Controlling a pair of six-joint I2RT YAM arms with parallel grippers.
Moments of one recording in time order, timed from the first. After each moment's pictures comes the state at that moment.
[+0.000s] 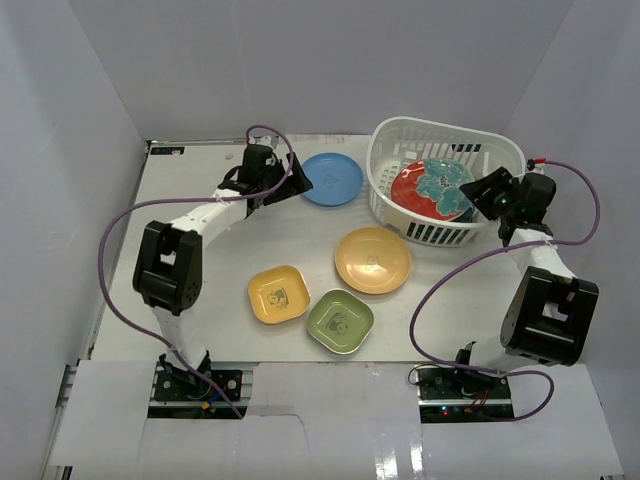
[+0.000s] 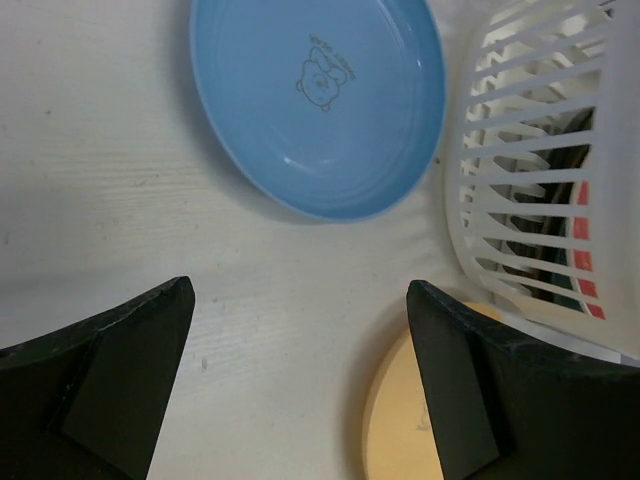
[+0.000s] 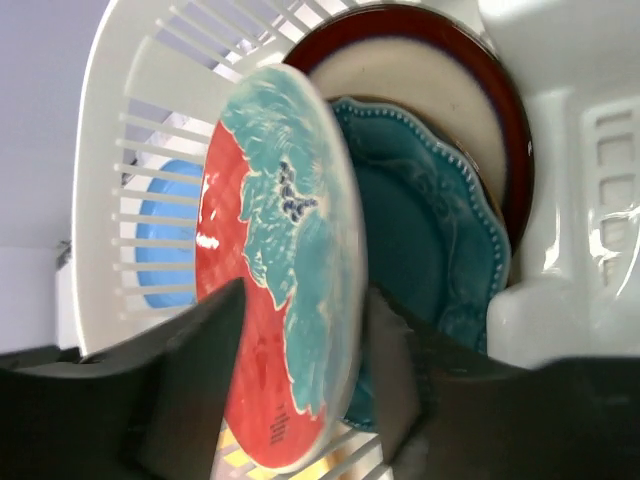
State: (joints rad) left arm -0.36 1.81 1.33 -0.09 0.13 -0.59; right arm -0.28 1.46 0.88 0.16 -0.44 0.64
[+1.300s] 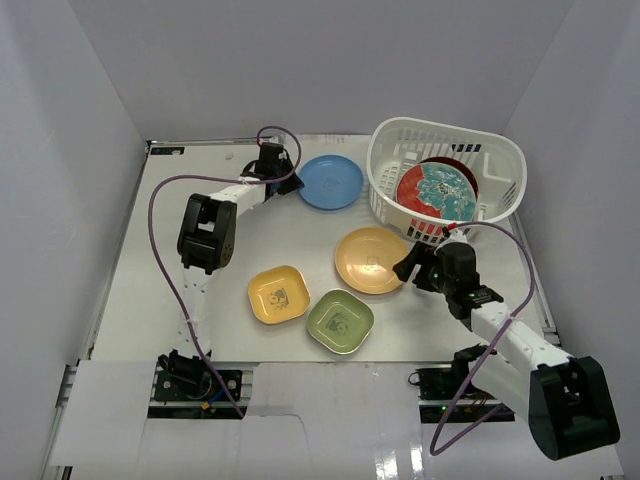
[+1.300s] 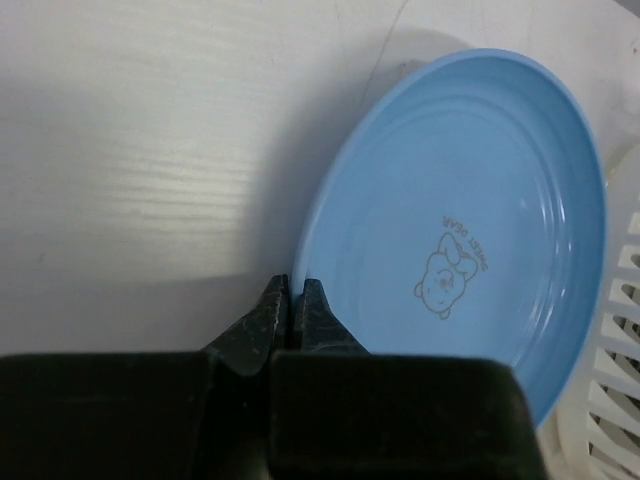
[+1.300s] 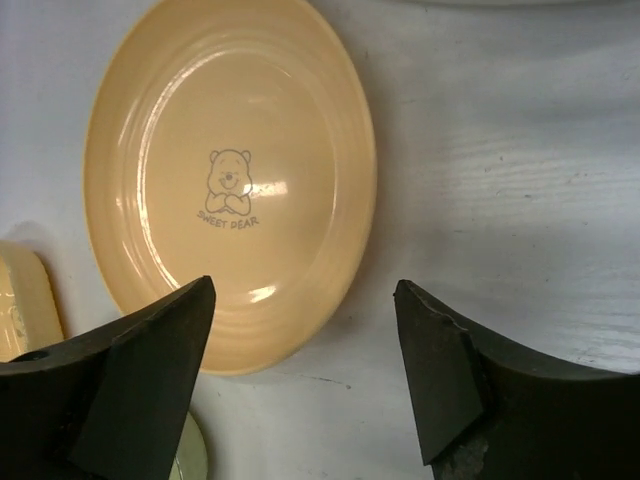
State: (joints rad) left arm -0.31 2.39 1.82 -0.07 0.11 -0.62; right arm 0.28 0.94 0.33 0.02 -0.11 0.56
